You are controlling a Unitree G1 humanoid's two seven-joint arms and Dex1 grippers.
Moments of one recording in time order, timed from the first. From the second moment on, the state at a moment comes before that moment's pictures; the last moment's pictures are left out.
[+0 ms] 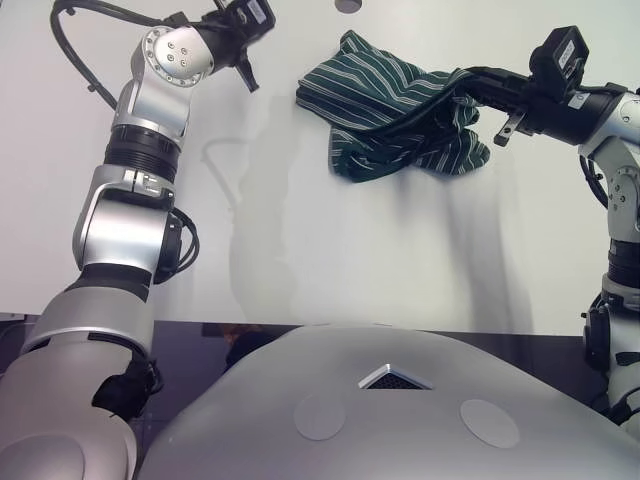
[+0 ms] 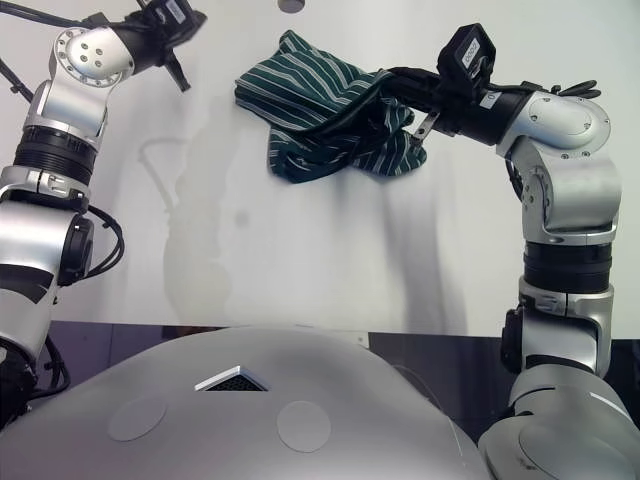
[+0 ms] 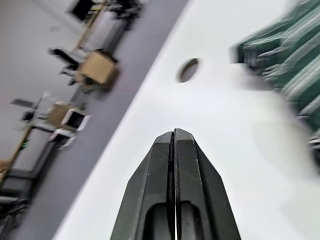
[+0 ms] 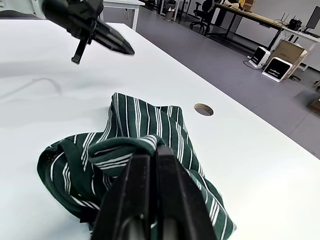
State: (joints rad) left arm -0.72 0.44 -0.27 0.73 0.22 -0.16 -0.70; right arm -0.23 -0.68 -0.01 -0.17 0.34 0.44 0.91
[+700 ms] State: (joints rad) left arm -0.71 0.32 -0.52 0.77 0.45 -0.12 -0.61; right arm -0.22 -0.66 0.02 -0.18 0.35 0.45 0.90
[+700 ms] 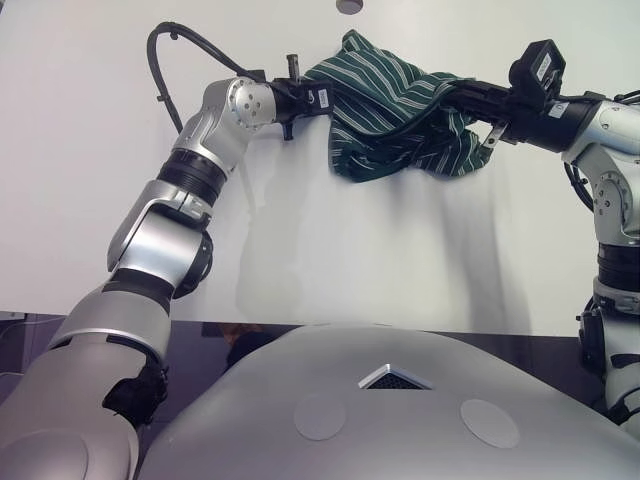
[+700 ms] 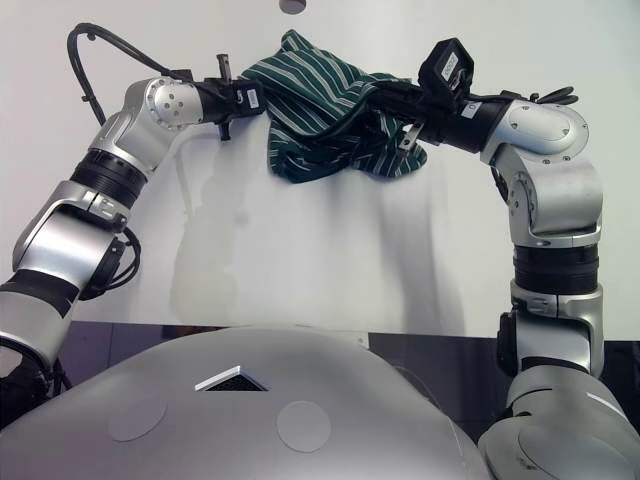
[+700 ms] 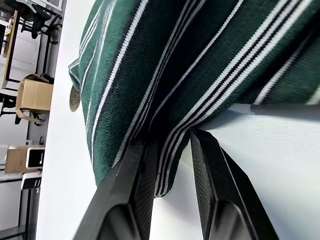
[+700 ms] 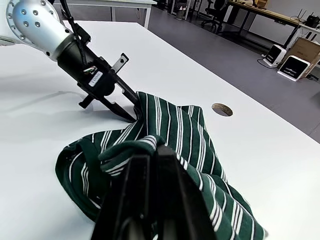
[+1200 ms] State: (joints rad) left arm -0.62 0.32 -0.40 0.78 0.40 -0.26 -0.35; right arm -0.27 -0.60 -0.17 -0.23 0.63 0.58 0.85
